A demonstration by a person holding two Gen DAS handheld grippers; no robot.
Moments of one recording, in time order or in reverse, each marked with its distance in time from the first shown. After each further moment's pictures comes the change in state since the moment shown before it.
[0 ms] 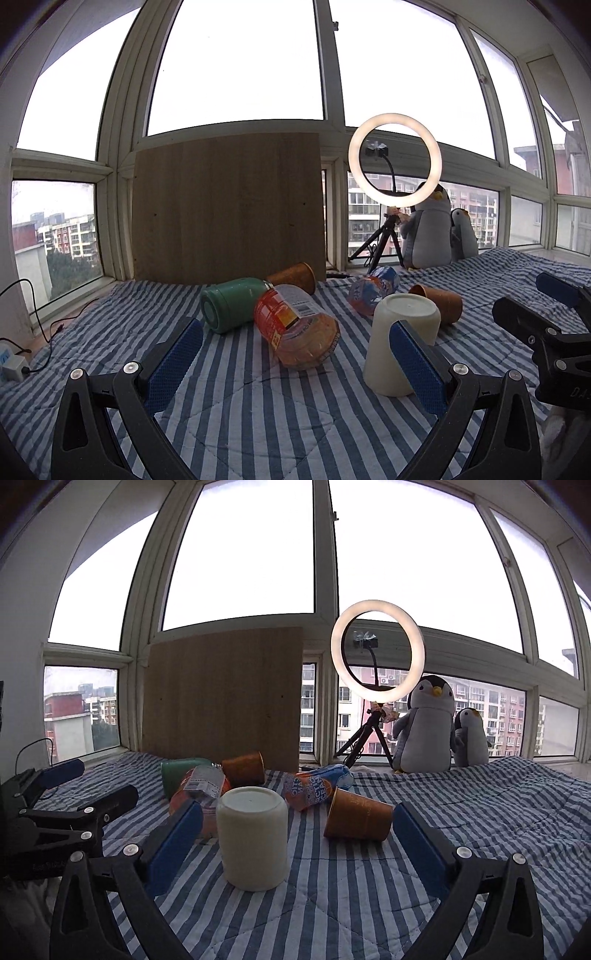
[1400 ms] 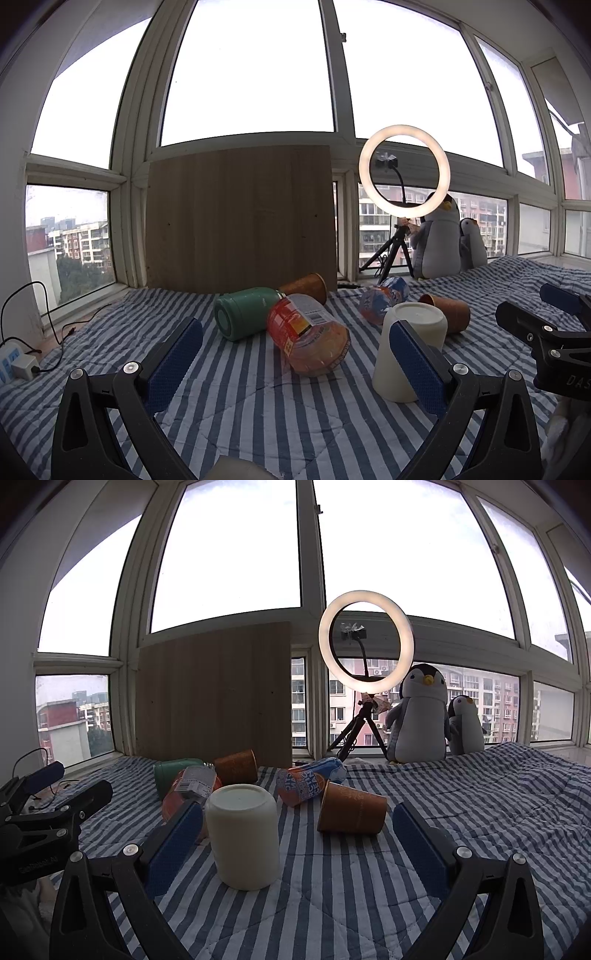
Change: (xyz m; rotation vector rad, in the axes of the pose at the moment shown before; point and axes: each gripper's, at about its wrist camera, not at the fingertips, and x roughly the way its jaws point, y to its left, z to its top) left arm -0.013 0.005 -0.002 -0.004 -0.046 0.045; right arm 0.004 -0.013 -0.001 0.041 0.024 -0.010
